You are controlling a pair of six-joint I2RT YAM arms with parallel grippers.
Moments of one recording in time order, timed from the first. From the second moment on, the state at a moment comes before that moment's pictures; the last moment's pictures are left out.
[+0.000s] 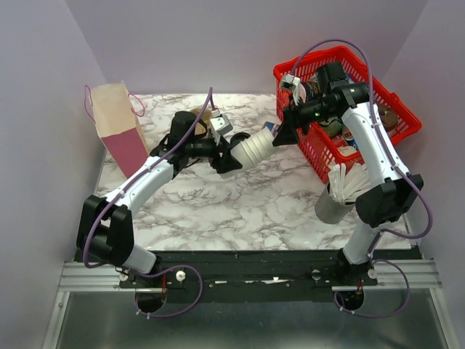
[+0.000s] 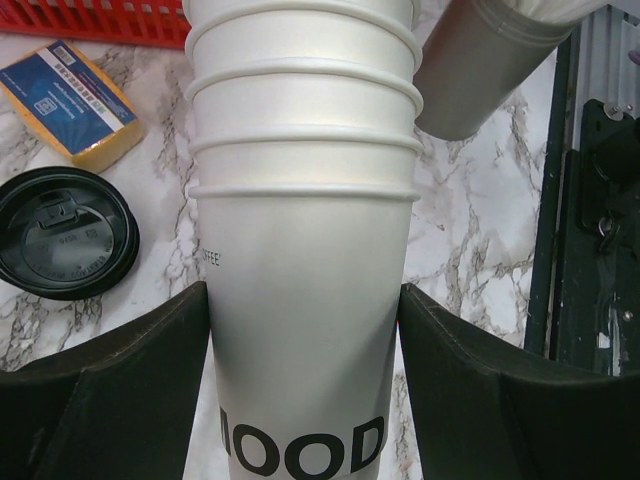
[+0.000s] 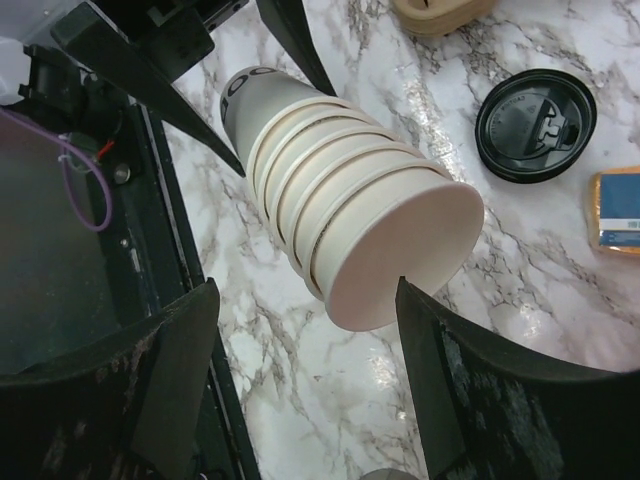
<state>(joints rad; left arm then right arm) -0.39 1.47 1.08 -0.08 0.88 0.15 0.27 1.80 2.01 -1.23 -0.91 -0.50</state>
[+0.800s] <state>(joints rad) -0.43 1.44 1.08 -0.06 0.86 0.18 0.27 1.89 1.99 -1.26 -1.09 -0.50</state>
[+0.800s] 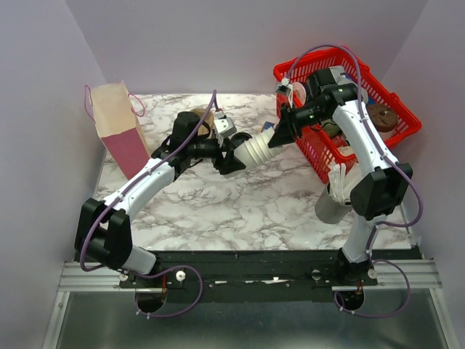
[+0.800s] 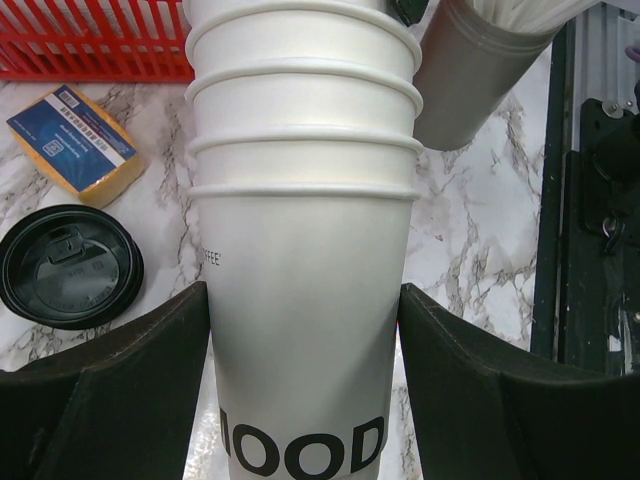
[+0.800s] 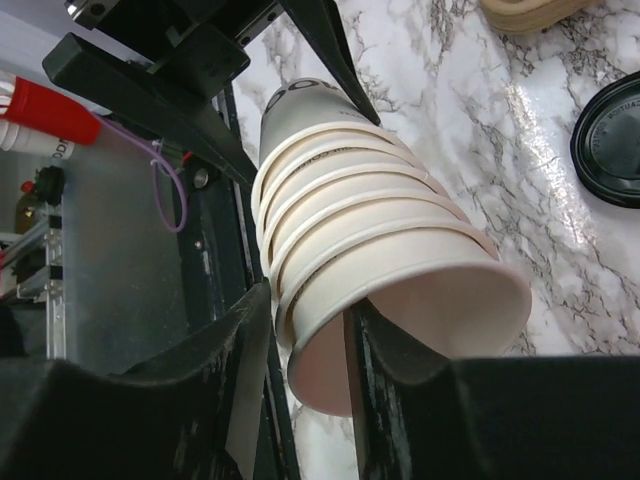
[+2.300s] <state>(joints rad) -0.39 1.49 0.98 -0.14 0.63 0.32 0.38 1.84 1.91 -1.24 -0.47 -0.72</state>
